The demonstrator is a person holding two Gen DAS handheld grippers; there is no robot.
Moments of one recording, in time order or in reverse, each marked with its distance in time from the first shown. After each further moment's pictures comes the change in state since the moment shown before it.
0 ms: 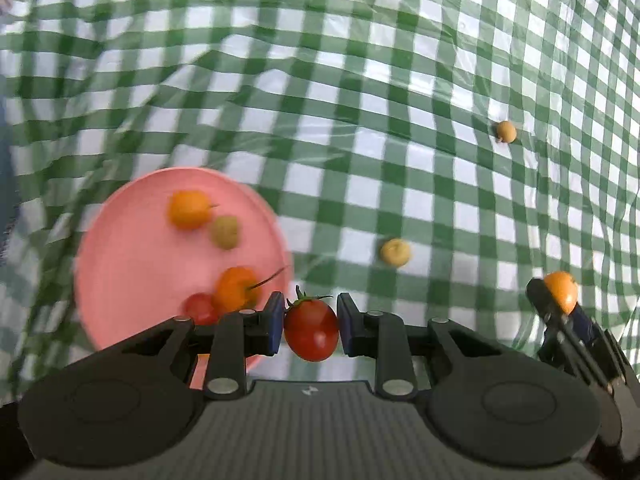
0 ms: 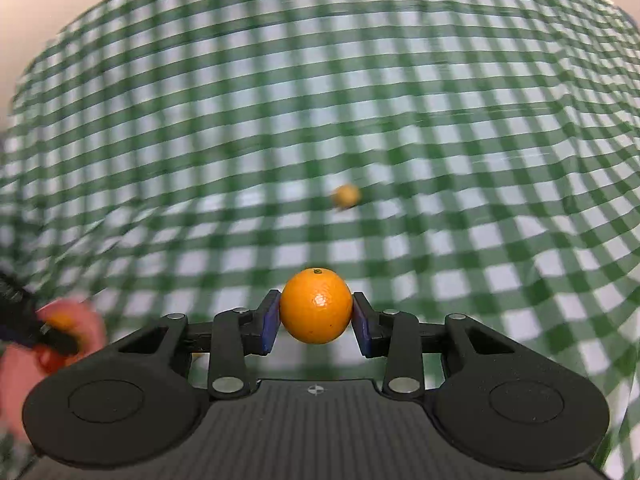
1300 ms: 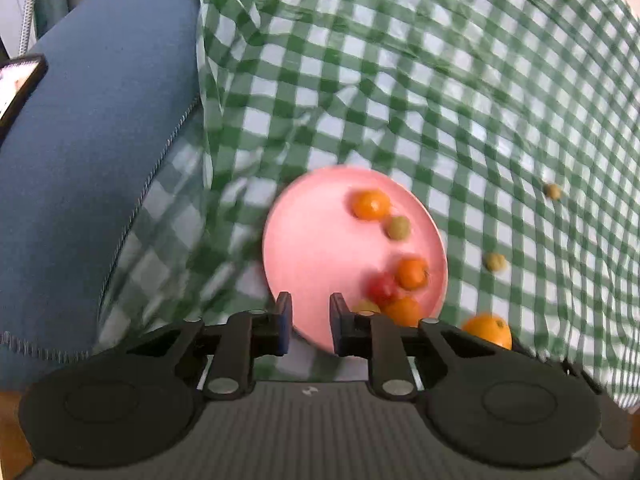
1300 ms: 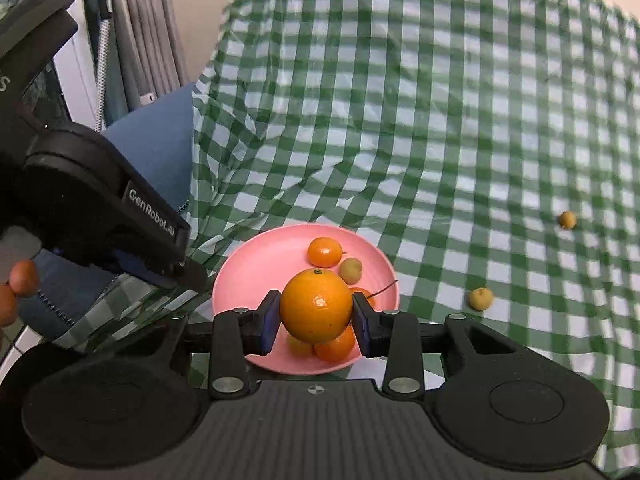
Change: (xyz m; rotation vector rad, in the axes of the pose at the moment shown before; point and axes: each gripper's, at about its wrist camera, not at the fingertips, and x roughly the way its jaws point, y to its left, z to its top) left arm -0.048 0.173 -0.042 -0.170 -0.116 -0.046; right arm -0.052 0.207 -0.032 -0.286 0.108 0.243
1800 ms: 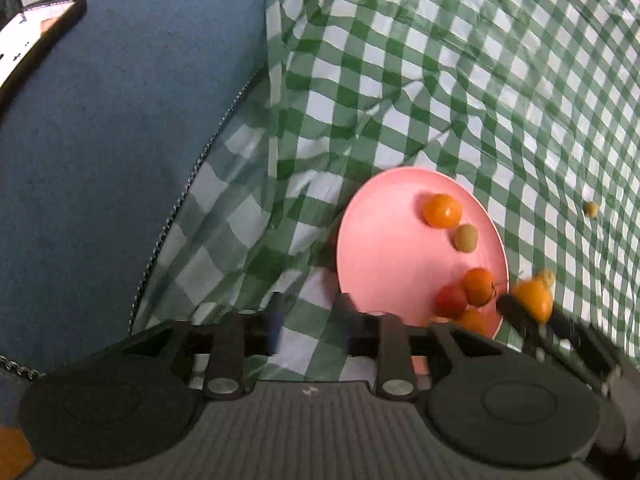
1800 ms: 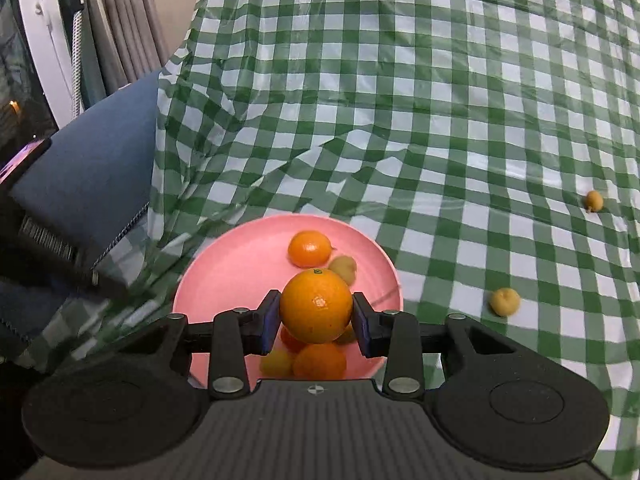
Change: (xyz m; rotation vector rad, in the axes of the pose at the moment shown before) left arm 0.034 0.053 -0.001 -0.064 0.036 0.035; right arm 0.057 -0.011 0.006 0.003 0.005 0.026
